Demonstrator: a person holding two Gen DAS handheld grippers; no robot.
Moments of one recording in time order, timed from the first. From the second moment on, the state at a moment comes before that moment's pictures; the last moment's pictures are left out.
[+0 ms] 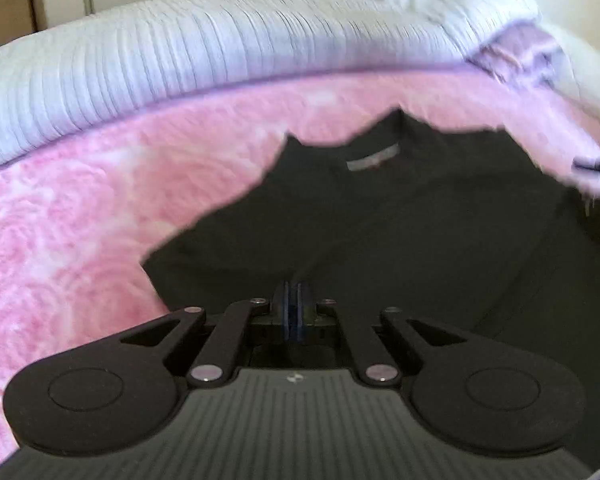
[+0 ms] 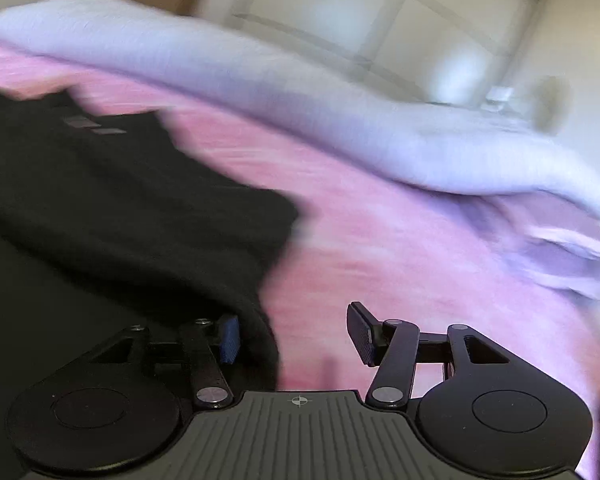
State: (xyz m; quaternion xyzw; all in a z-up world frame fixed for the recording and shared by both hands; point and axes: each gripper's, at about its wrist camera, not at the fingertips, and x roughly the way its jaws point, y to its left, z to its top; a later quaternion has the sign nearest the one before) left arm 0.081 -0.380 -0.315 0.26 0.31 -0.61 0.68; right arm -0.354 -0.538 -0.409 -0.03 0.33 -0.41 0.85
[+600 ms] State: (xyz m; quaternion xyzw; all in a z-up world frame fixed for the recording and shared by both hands) left arm 0.065 -0.301 -0.287 0.27 0.29 -0.58 0.72; right arm -0.405 -0.470 -0.391 -0.01 0.39 -0.38 0.84
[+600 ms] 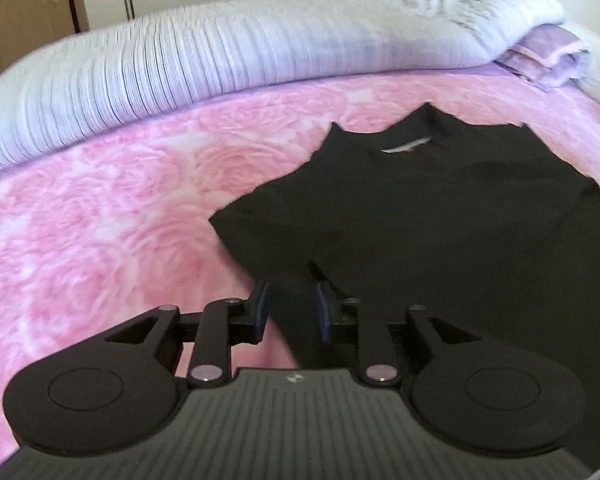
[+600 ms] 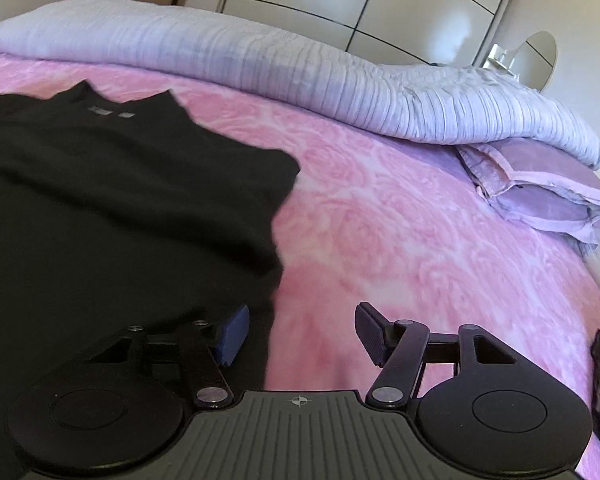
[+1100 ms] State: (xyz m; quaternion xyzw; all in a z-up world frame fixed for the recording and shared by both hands) left arm -0.141 -0.067 -0.283 0.39 0.15 -0.64 0.65; right arm -0.536 -0.283 -0.364 -0.04 0.39 -0.29 0.87
